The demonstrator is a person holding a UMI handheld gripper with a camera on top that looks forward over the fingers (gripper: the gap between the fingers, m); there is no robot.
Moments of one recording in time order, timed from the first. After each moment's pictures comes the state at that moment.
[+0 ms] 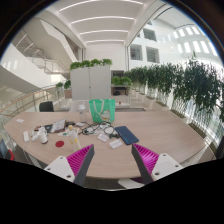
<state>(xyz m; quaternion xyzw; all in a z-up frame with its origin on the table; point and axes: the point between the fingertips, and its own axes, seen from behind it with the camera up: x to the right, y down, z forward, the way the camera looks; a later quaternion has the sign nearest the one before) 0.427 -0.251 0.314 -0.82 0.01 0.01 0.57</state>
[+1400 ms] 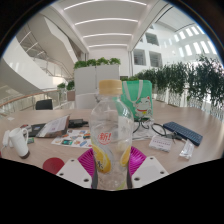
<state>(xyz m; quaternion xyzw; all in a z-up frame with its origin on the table) 0.157 0.107 0.068 -0.79 0.00 0.02 0.61</state>
